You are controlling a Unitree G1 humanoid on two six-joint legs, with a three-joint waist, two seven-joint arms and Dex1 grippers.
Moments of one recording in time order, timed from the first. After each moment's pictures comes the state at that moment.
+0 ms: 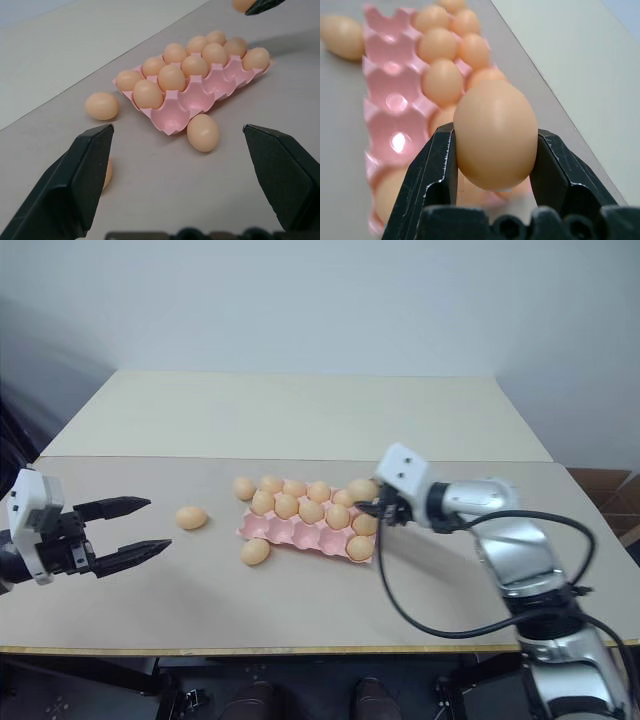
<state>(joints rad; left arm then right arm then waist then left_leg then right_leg) -0.01 0.96 0.51 -0.33 -0.67 0.56 -1.07 -0.63 -0.66 0.19 -0.25 0.17 0.64 0.88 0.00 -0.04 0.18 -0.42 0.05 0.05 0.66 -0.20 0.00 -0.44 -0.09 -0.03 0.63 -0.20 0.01</state>
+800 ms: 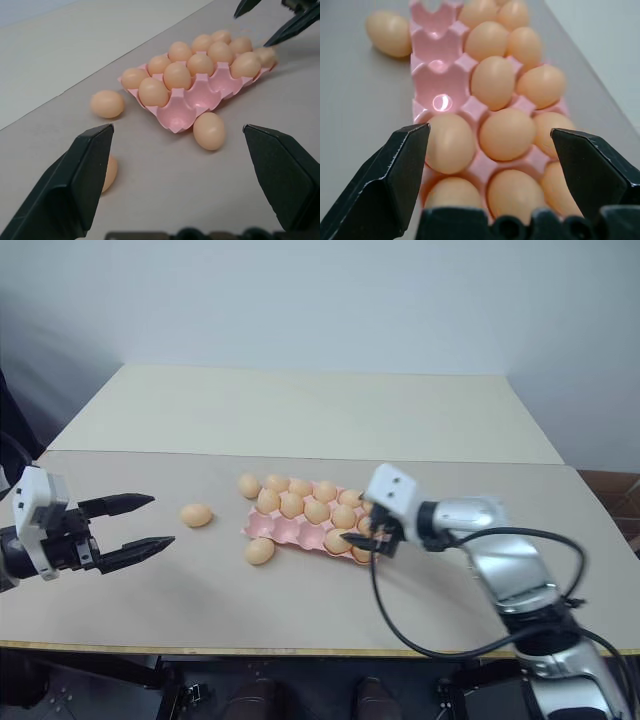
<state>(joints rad) -0.03 0.96 0.49 -0.29 -0.66 0.53 -1.08 -0.52 -0.74 0.08 -0.36 0.27 0.69 0.94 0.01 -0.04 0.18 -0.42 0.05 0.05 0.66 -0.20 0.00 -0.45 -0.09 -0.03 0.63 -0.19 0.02</state>
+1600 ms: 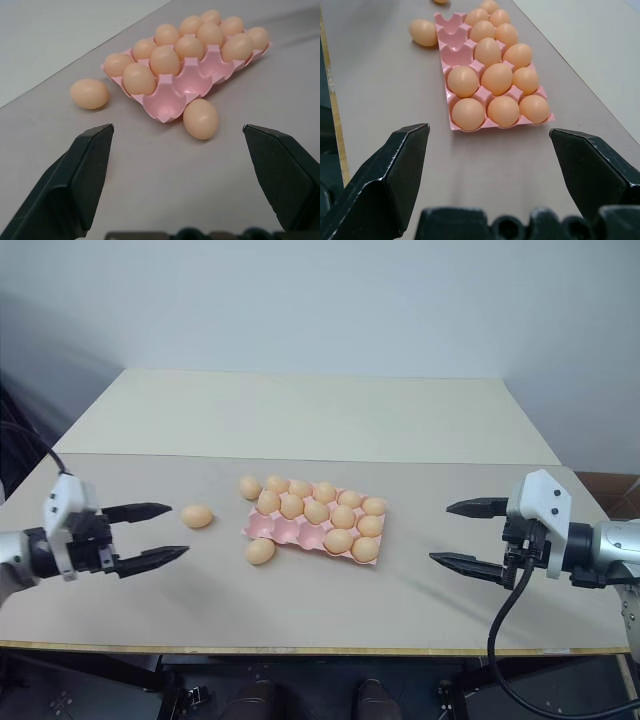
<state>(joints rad) -0.08 0.94 0.35 -0.27 -0.59 0.51 -1.07 -0.14 -0.96 -0.41 -0.33 0.52 0.49 1.24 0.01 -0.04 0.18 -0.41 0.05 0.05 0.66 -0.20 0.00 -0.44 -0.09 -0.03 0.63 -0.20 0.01</state>
